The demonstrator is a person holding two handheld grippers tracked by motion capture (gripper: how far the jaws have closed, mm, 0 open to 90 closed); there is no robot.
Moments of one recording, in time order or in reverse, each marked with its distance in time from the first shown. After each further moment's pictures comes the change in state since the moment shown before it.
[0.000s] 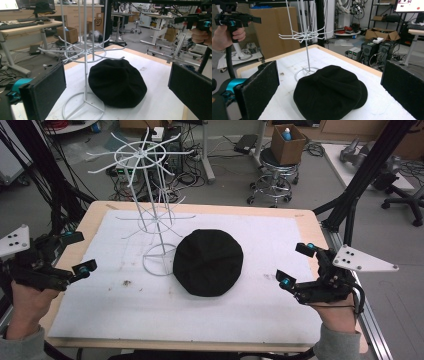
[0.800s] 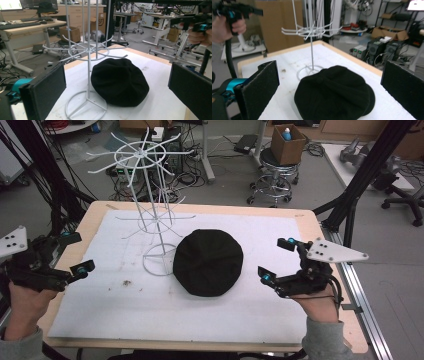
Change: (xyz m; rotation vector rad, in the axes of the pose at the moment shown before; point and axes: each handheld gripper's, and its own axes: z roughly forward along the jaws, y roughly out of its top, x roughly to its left) left arm 0.001 -0.002 -0.004 -0.002 0.009 0.003; right arm 0.003 0.001 0.043 0.058 0.051 -0.050
